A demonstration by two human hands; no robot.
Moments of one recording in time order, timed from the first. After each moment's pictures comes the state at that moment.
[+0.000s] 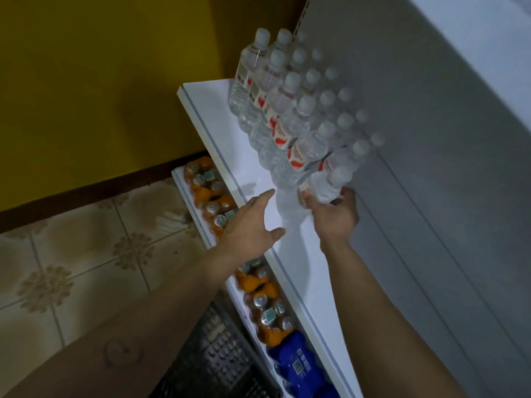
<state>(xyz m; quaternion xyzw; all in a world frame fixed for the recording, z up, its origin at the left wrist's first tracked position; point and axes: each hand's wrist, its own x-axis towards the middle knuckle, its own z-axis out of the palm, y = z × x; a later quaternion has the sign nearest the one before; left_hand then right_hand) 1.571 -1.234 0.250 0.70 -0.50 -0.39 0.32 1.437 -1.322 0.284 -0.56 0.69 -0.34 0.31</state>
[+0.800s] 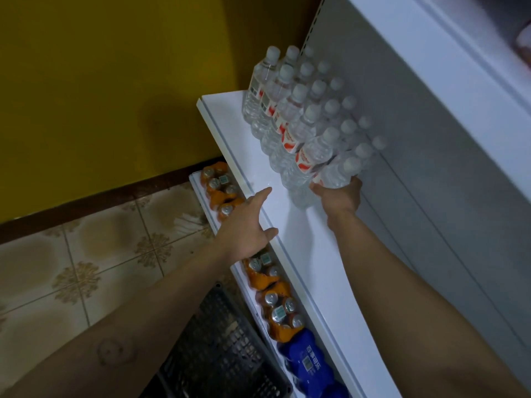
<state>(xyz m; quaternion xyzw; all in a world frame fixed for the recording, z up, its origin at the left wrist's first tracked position) 1.591 -1.194 0.283 0.71 -0.49 -0.39 0.32 1.447 -1.359 0.286 -0.50 0.69 -0.34 0.39</state>
